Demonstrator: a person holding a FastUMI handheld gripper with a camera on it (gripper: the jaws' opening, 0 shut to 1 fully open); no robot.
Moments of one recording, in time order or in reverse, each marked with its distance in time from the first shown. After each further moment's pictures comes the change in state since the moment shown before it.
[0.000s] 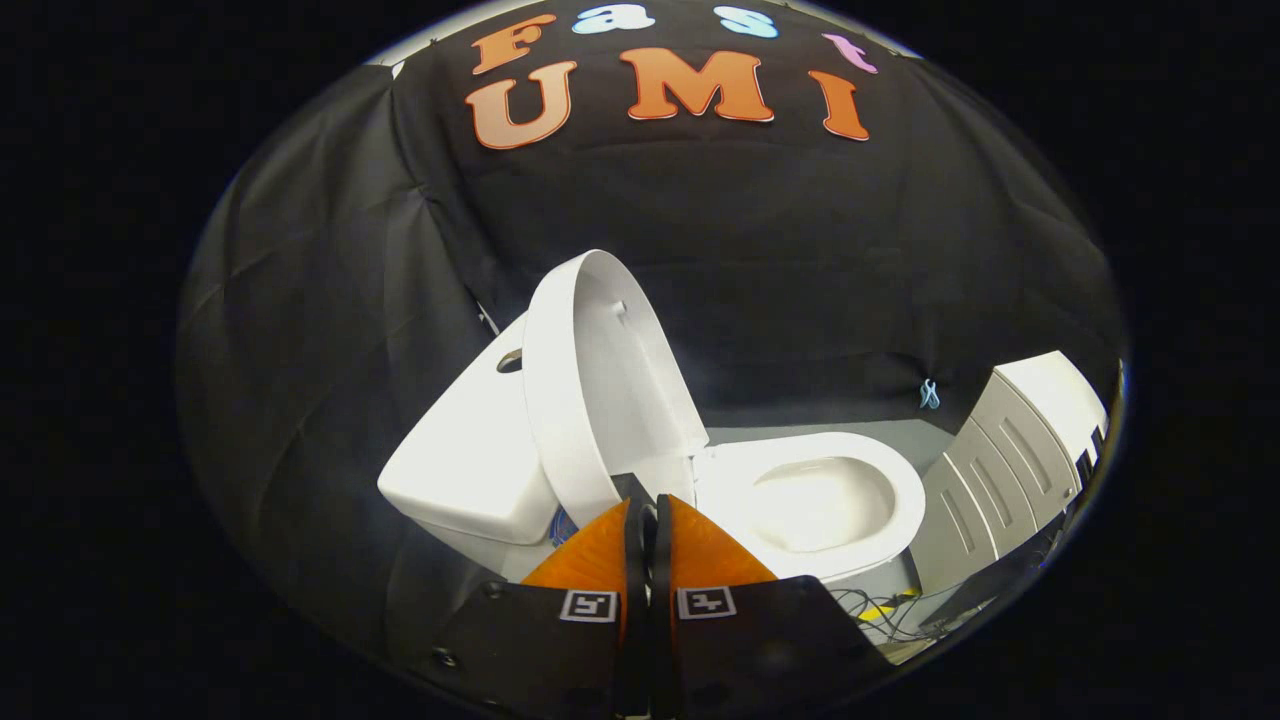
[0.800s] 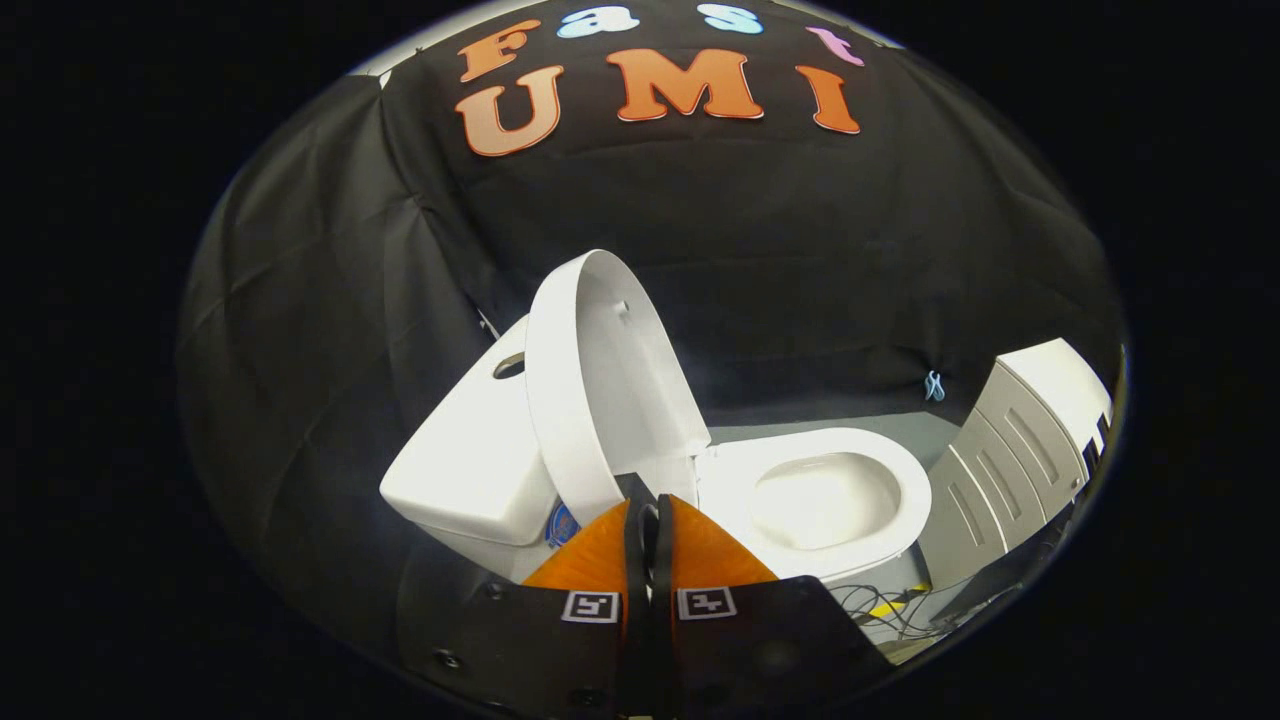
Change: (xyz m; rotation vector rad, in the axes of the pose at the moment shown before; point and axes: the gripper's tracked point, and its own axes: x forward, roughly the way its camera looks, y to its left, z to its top) arm 0.002 -0.001 0.001 -0.008 -0.010 -0.009
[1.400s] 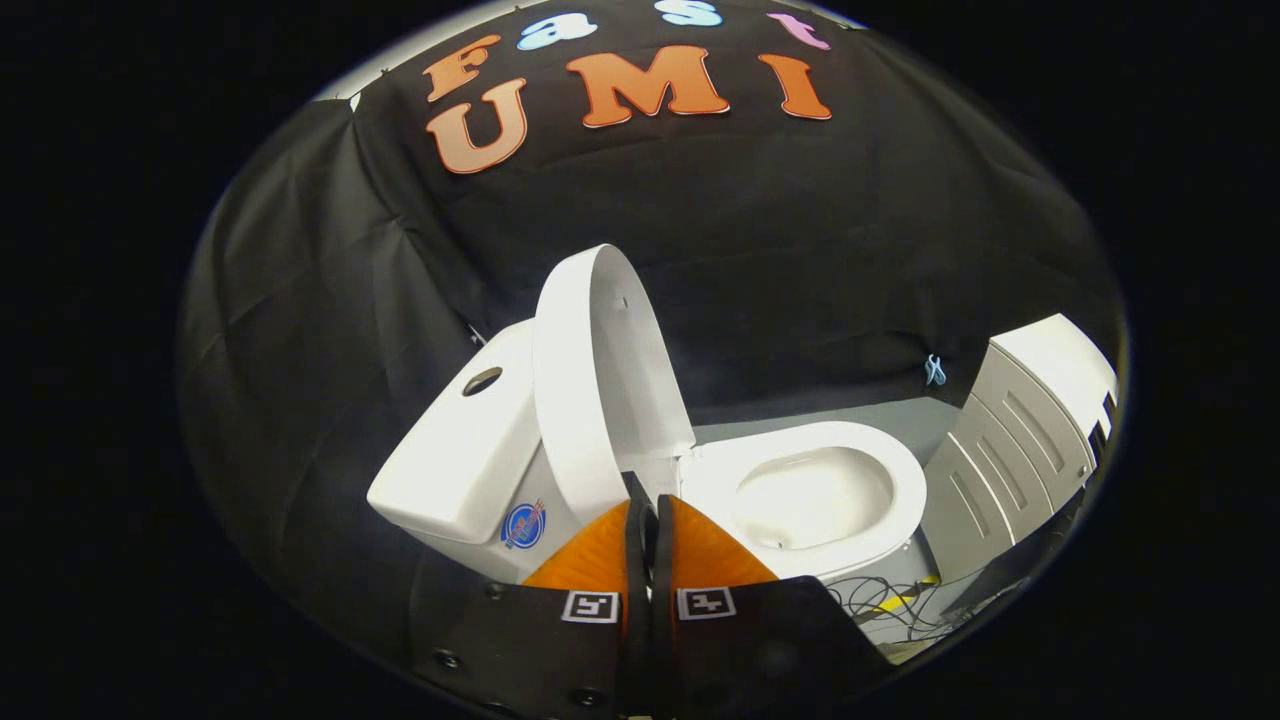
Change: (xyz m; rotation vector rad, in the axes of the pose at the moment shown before) arm -0.005 -0.046 0.006 0.082 0.003 0.031
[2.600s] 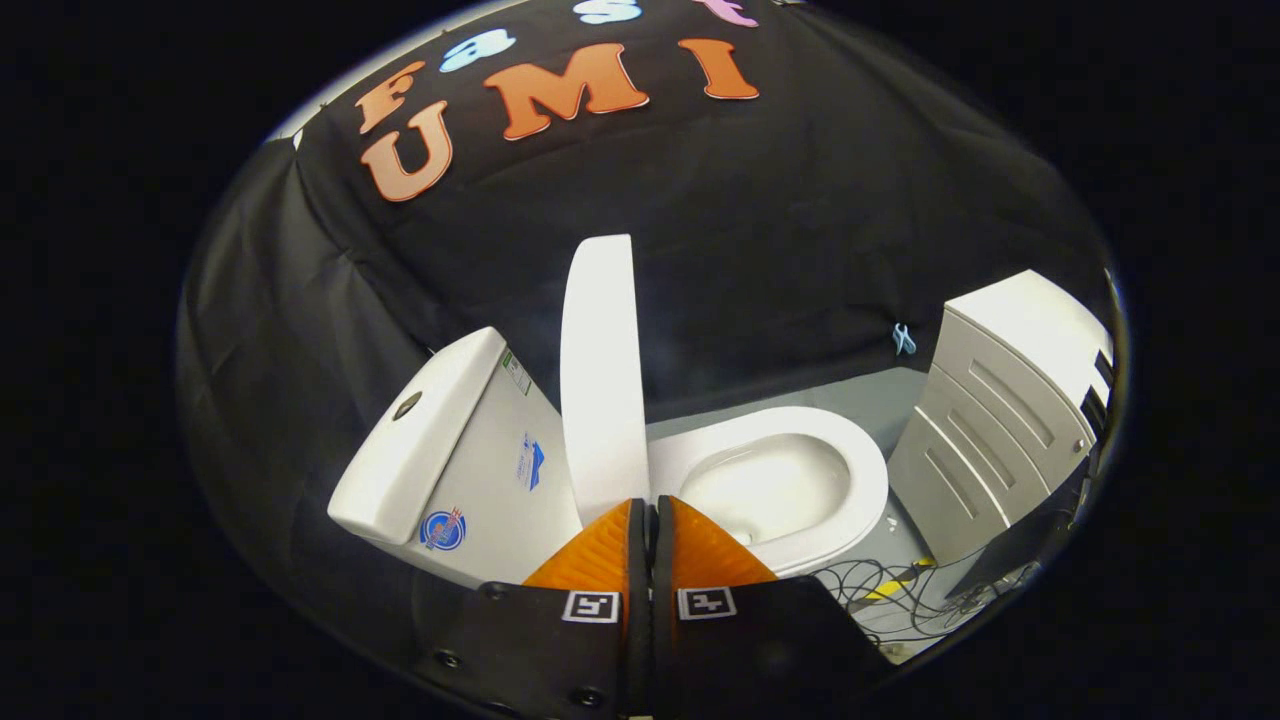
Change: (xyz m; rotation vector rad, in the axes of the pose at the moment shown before) arm -0.007 -0.096 0.008 0.097 0.007 -0.054
